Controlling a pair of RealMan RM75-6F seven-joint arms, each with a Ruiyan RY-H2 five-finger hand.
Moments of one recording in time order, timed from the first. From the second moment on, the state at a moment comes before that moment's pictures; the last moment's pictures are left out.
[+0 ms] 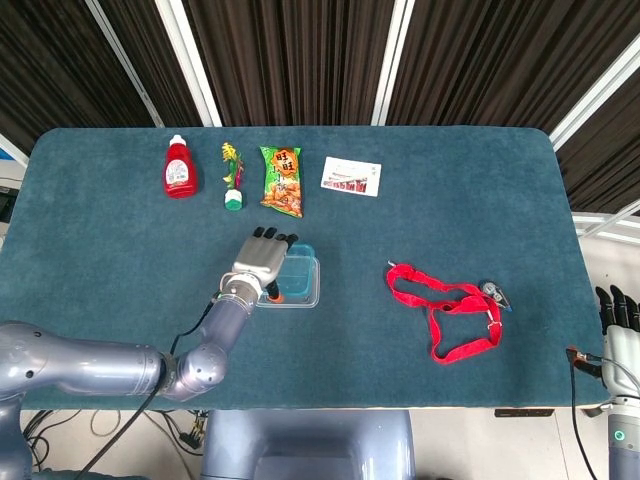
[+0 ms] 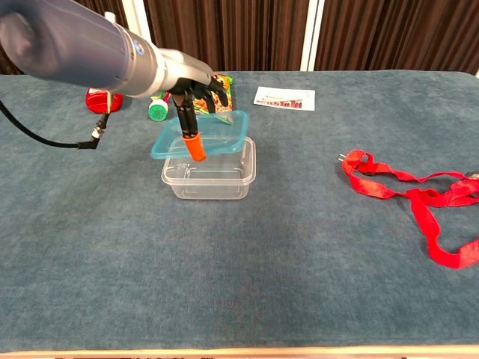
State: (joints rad) left arm -1.36 -1.50 -0.22 -1.64 -0.05 0.96 0.83; right arm 0.07 -1.19 0.16 -1.60 -1.17 1.41 -0.18
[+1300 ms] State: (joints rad) left arm -1.31 -1.60 -0.23 -1.62 0.07 1.02 0.79; right arm 0.06 -1.20 0.18 -1.59 -1.16 1.44 -0.18
